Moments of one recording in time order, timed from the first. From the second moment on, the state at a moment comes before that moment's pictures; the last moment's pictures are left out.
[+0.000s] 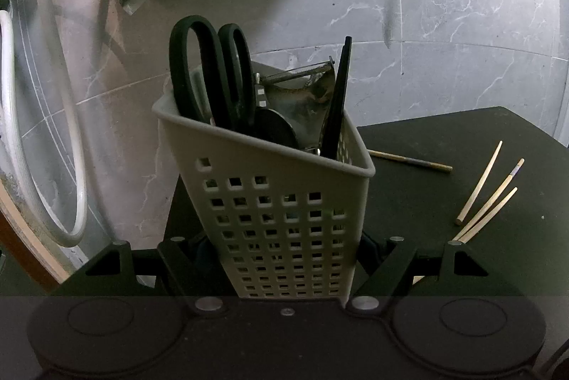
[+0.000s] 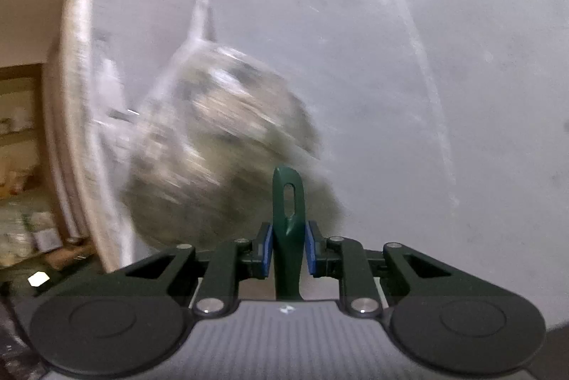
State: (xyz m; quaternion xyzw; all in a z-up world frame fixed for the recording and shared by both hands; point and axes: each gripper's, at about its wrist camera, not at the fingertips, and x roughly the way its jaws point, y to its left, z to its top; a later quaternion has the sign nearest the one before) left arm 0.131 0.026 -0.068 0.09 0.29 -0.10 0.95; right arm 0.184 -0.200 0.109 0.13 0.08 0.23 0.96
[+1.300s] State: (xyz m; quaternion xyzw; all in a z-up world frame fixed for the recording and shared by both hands) left arm 0.132 0.026 -0.068 0.09 0.29 -0.11 0.95; right arm 0.159 -0.117 0.047 0.05 0.21 0.36 0.91
